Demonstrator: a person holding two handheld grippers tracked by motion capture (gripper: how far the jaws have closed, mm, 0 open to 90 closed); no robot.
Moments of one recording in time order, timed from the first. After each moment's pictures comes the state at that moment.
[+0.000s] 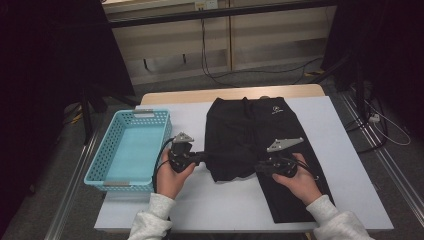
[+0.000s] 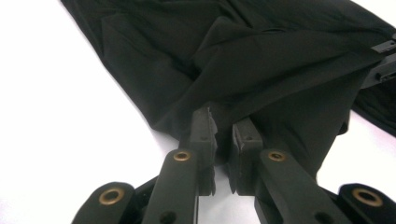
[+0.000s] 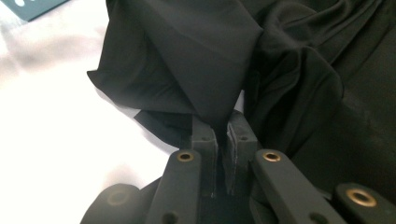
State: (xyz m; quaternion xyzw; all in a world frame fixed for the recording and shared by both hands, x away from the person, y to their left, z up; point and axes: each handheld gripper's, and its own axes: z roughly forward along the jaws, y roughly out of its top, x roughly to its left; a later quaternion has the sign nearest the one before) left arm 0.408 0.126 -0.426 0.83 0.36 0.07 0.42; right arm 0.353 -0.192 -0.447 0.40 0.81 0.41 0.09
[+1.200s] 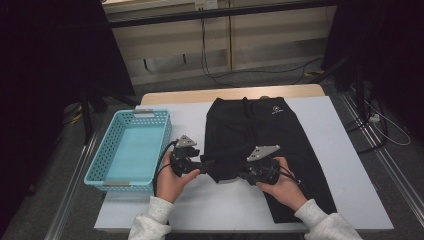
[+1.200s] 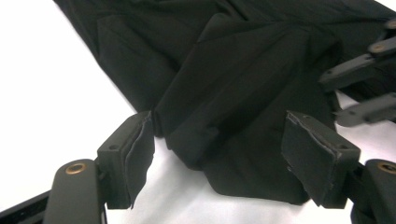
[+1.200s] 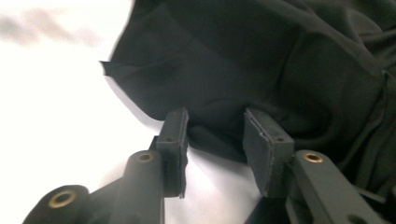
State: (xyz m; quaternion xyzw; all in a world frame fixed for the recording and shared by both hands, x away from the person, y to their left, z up) left arm 0.398 0.123 -0.428 0.84 0.34 0.08 0.41; right arm 0.349 -0.145 -0.456 0.36 0.85 0.36 0.13
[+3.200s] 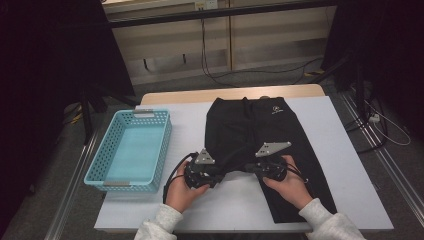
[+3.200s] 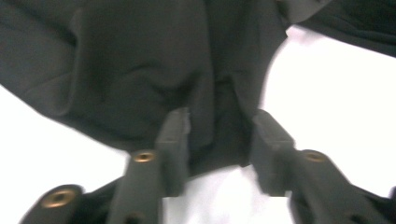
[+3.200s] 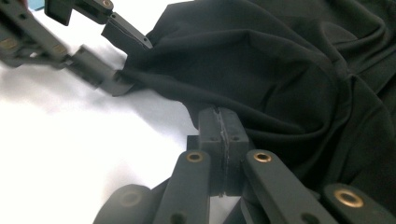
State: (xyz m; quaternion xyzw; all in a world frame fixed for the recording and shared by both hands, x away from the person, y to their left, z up) left arm 0.374 0.093 -0.450 0.90 0.25 0.07 0.37; right arm 0.348 -0.164 -0.448 0.36 0.83 0.41 0.11
